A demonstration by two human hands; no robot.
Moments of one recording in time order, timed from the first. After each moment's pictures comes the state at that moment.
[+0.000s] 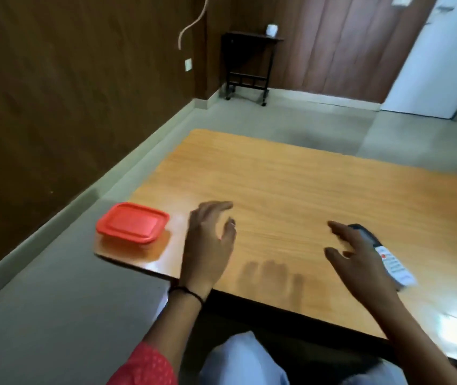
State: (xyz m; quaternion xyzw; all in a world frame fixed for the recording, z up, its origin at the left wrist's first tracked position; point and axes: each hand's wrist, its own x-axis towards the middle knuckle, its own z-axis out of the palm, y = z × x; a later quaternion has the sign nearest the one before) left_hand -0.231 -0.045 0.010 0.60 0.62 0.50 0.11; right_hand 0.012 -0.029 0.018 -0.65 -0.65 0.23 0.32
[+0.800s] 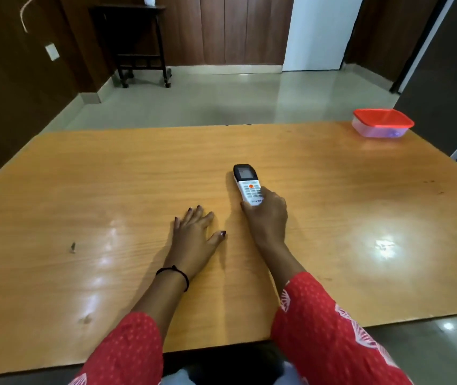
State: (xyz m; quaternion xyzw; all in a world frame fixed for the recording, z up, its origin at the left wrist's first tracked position) left_hand -0.021 0.082 -0.066 0.74 0.61 0.18 0.21; right_hand 0.126 0.099 -0.054 -0.76 -0.49 0.14 0.41
